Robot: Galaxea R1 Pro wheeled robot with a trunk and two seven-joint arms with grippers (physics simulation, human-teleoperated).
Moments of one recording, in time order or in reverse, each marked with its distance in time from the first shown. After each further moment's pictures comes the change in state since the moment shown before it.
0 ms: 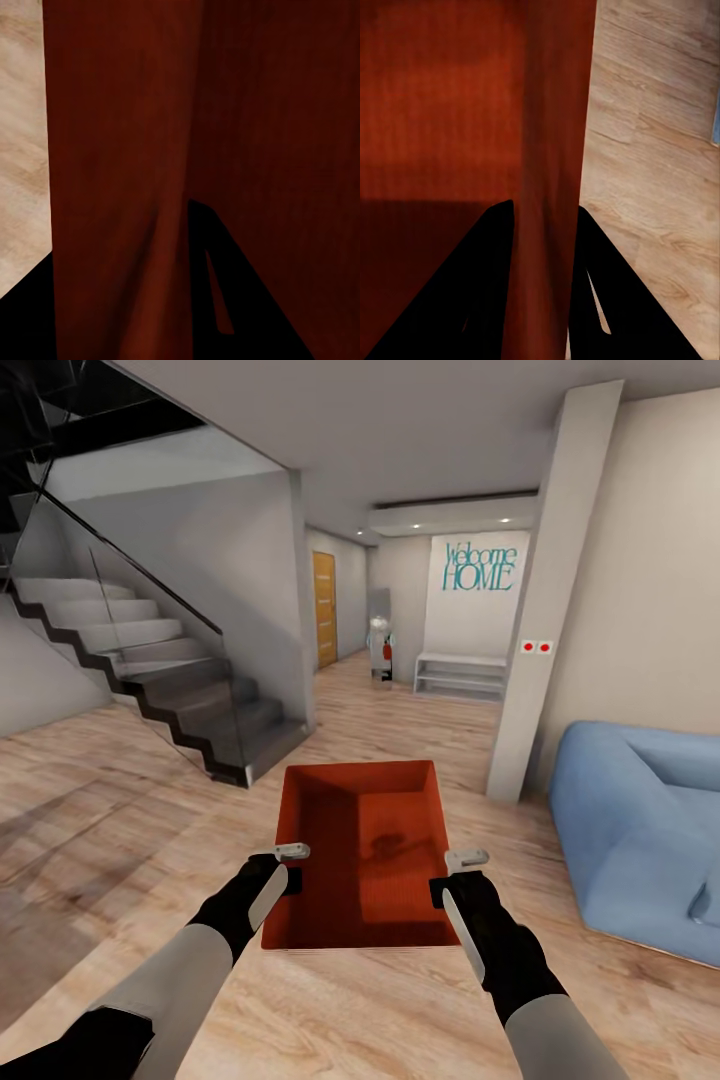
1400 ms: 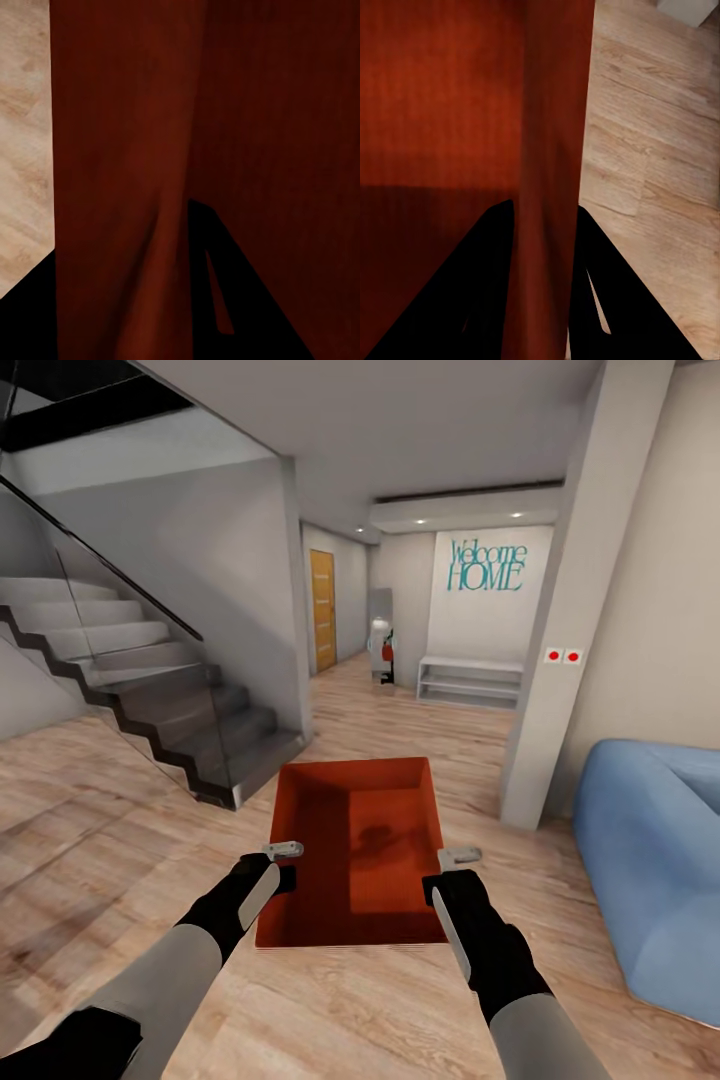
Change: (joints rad) left arm 0.003 0.043 -0.064 -0.018 0.092 -0.011 0.002; right arm -0.001 0.060 -0.046 0.002 0.089 -0.008 -0.002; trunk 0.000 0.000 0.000
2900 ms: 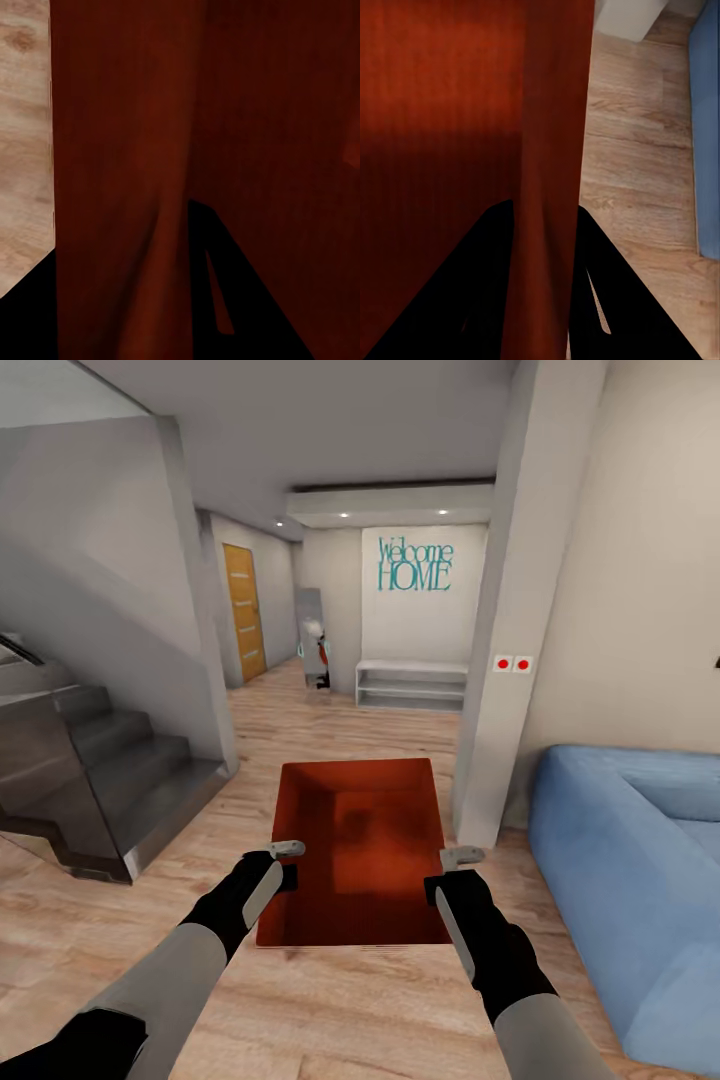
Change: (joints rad) left arm 0.000 -0.022 0.056 -0.009 -0.075 0.027 -0.001; right arm 0.000 -0.016 0.008 -0.001 -0.039 0.004 -0.003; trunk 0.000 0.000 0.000
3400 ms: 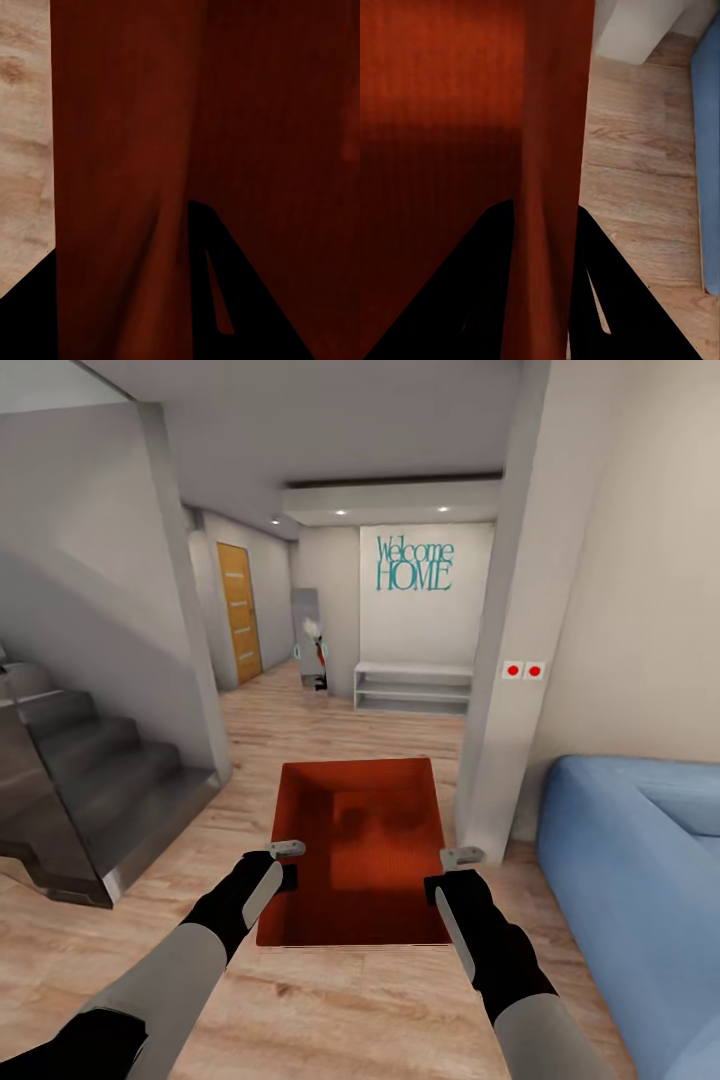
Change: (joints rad) left arm 0.000 0.000 -0.001 0.000 0.002 -0.002 0.000; right arm 0.000 -0.001 0.002 -0.001 -0.001 0.000 -0.001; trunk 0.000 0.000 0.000
